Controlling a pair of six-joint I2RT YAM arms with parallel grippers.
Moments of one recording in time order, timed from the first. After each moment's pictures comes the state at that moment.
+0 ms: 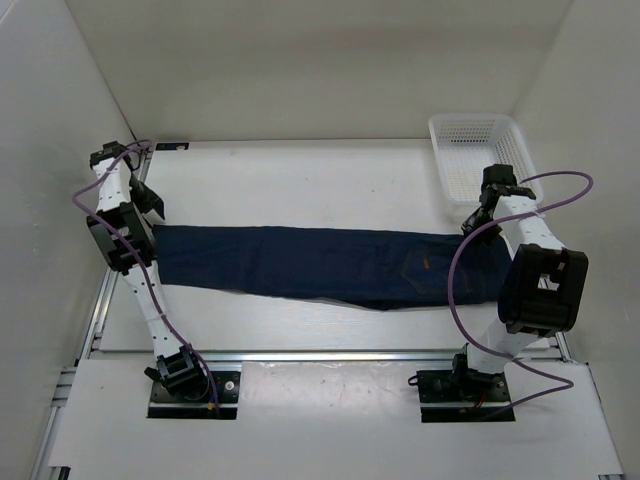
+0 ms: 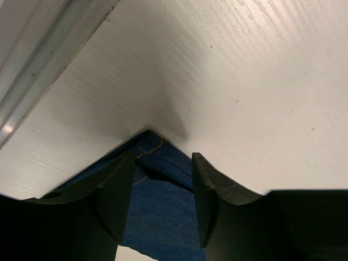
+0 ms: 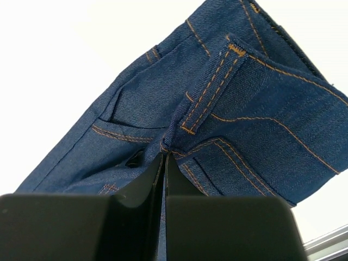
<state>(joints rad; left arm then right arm) 0.40 2.52 2.35 -1.25 -0.02 -0.41 -0.12 1.65 1.22 -0.78 0.18 0.68</state>
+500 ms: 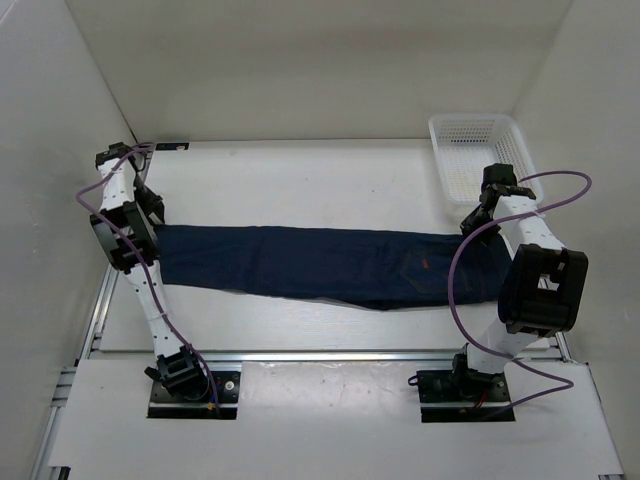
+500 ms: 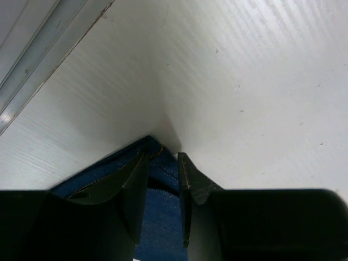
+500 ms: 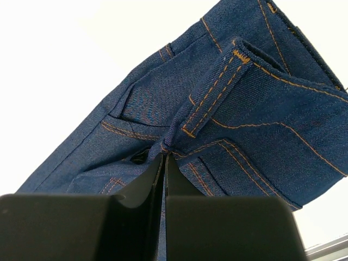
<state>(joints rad) 0.39 2.55 2.36 -1.25 -0.06 -0.45 -0.12 1.65 1.22 -0.76 0.14 0.66</state>
